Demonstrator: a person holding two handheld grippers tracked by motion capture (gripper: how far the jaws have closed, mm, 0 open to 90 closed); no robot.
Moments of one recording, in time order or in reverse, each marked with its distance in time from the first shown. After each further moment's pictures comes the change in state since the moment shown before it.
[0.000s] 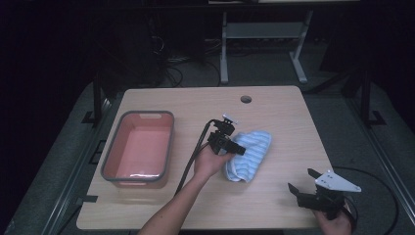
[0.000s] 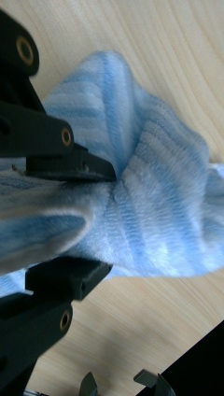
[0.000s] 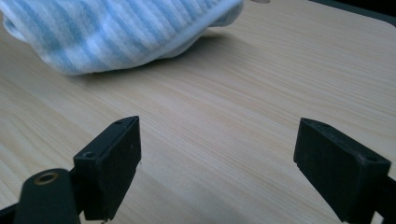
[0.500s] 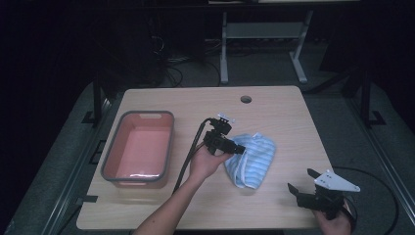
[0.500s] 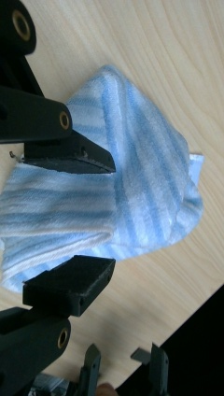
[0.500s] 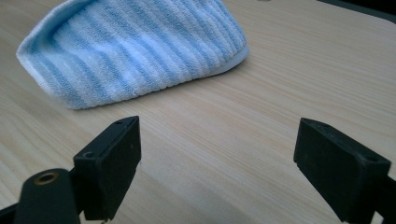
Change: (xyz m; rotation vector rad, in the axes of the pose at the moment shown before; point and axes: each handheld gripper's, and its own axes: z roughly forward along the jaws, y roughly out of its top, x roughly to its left) left arm -0.007 -0.005 -0.025 -0.056 -0.016 0.035; right arm 0.000 0.000 0.001 0.003 0.000 -0.005
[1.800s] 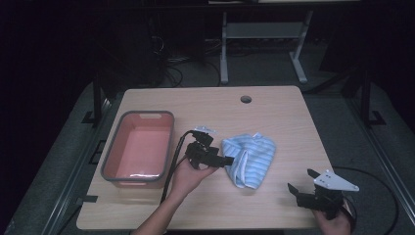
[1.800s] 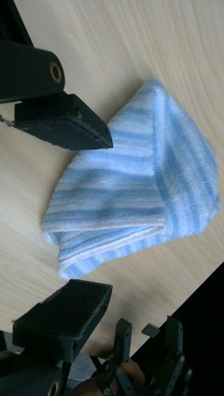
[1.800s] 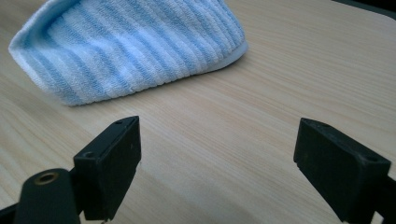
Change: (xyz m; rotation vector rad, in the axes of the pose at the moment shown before) left arm 0.010 -0.051 -0.032 -0.092 -0.051 -0.019; right arm 0.000 -0.001 0.002 0.015 -0.006 0.005
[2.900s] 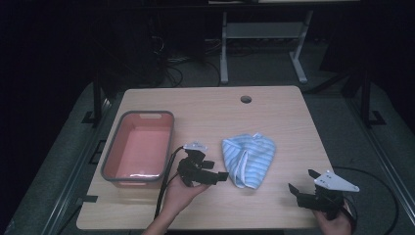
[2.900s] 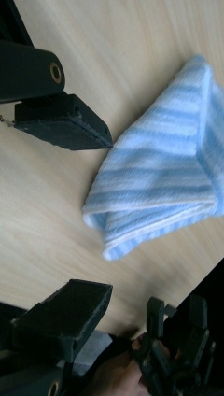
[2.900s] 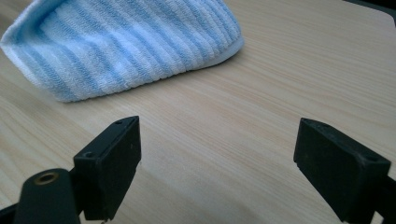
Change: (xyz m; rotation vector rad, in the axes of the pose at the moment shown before) left arm -0.008 -0.046 -0.013 -0.039 -0.052 0.000; right arm -0.001 -0.002 -0.001 0.007 -0.013 0.002
